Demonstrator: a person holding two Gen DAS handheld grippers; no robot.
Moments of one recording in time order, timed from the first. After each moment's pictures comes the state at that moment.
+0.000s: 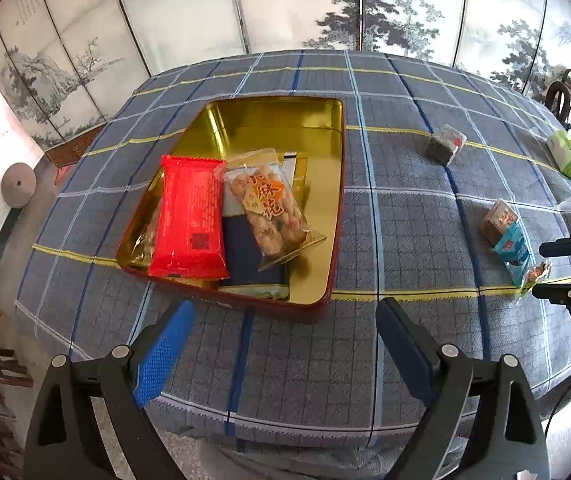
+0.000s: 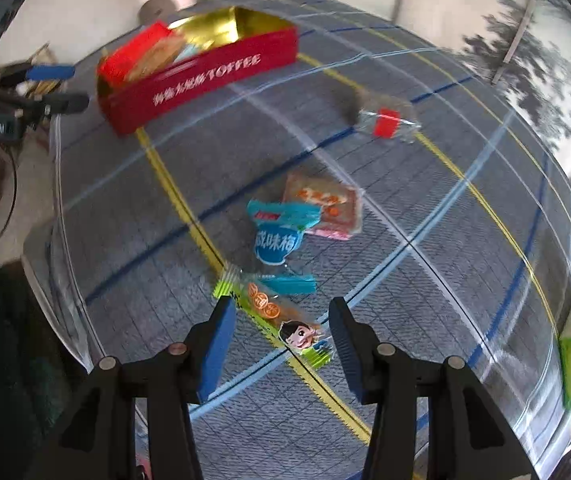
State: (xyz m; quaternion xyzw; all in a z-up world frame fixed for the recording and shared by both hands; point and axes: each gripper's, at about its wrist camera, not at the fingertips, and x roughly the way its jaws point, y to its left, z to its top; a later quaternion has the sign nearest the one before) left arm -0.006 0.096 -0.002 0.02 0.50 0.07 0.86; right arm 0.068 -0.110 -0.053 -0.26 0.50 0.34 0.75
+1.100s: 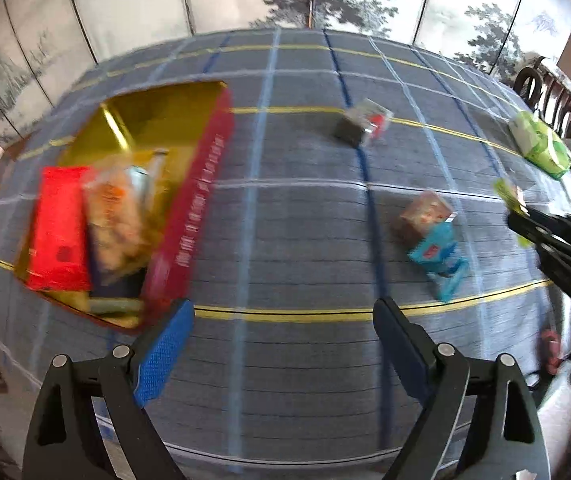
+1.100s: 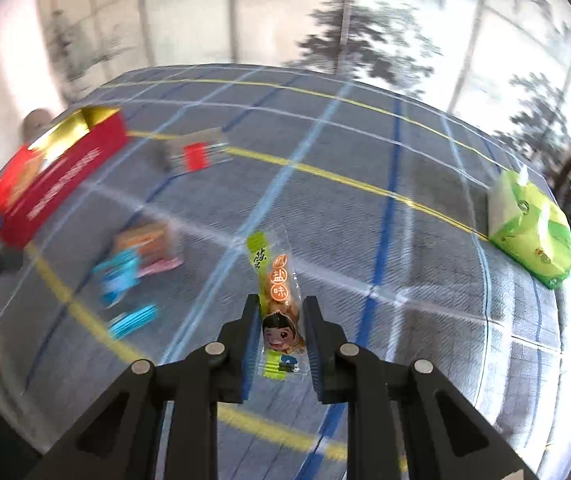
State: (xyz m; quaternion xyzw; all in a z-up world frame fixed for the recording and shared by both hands) left arm 0.033 0.012 -0.025 -0.02 0.53 0.00 0.85; right arm 0.096 -0.196 -0.051 -0.10 0.43 0.13 0.89
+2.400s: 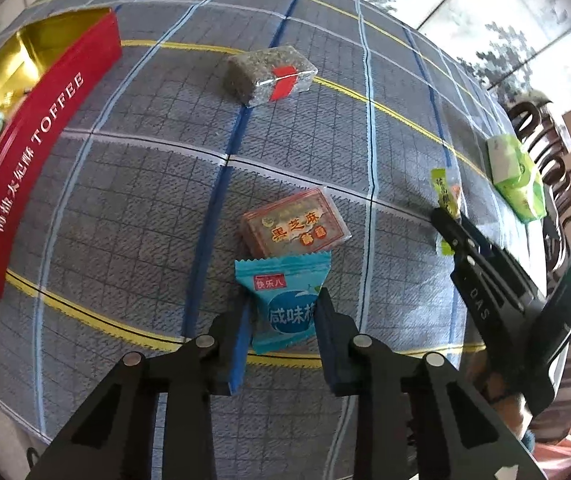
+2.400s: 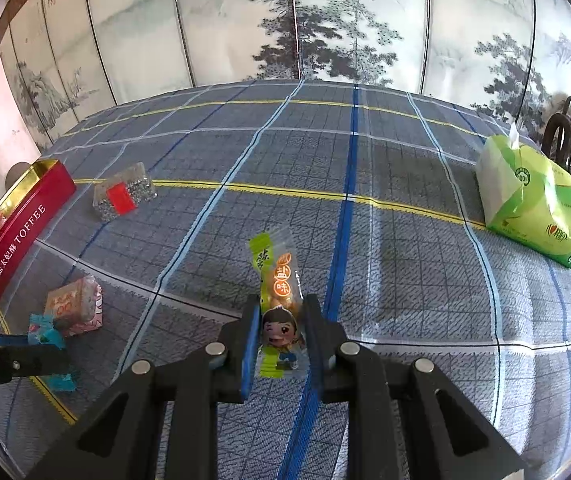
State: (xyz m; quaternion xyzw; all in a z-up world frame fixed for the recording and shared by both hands) left arm 0.082 -0.065 -0.057 -0.16 0.60 -0.03 0.79; right arm 0.136 -0.235 -0.078 -0.02 0.42 0.10 0.90
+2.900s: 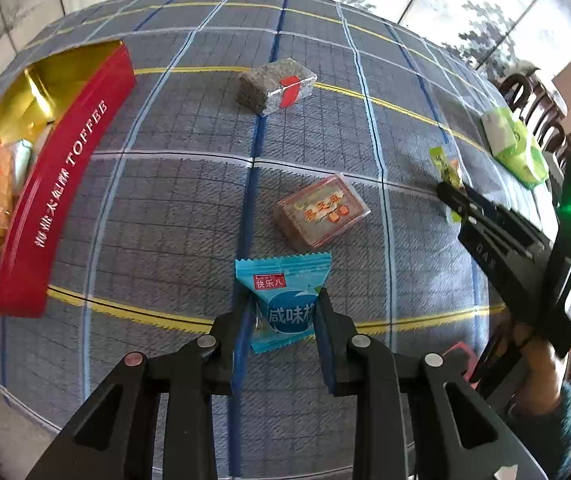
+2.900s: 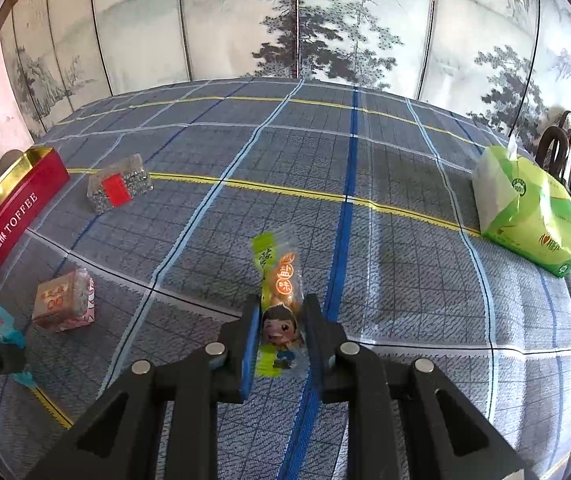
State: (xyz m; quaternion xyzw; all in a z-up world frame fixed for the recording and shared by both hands) left arm 0.059 -0.055 -0.045 -0.09 0.58 -0.04 0.81; right arm 0.135 -0.221 -0.079 -0.05 0.42 0.09 0.90
